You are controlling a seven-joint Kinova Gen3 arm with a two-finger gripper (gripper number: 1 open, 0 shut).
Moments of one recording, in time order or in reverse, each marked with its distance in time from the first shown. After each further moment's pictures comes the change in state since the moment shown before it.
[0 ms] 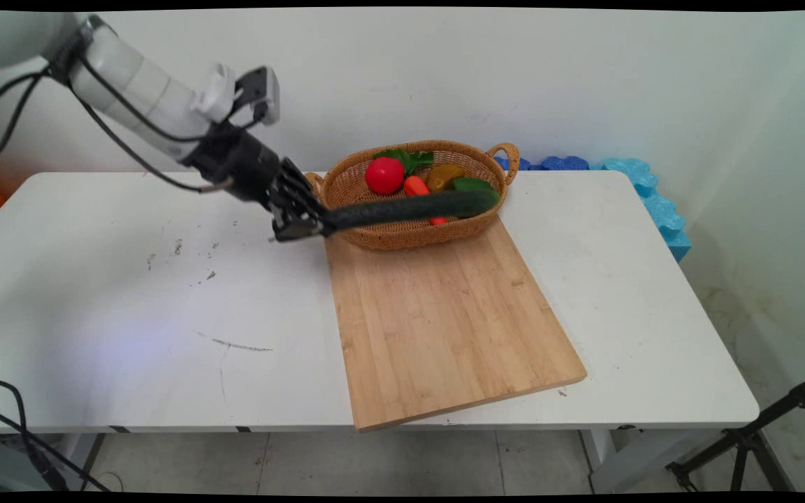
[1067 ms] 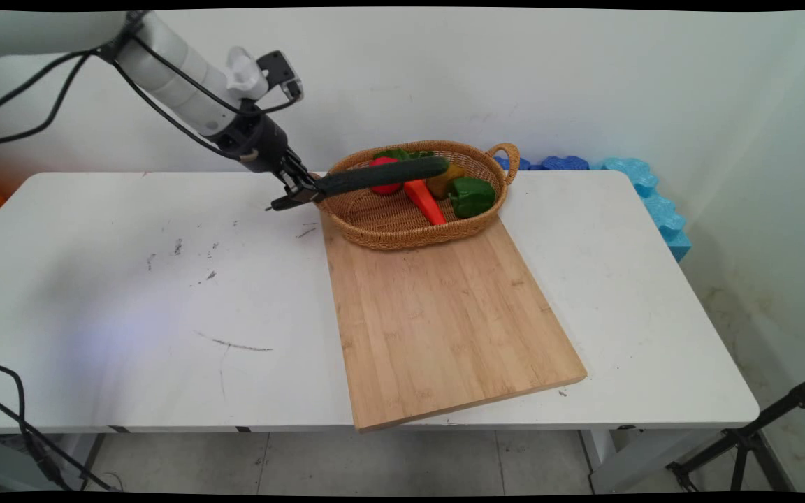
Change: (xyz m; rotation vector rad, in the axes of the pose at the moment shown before) arm 0.015 -0.055 0.031 0.202 -0.130 -0.180
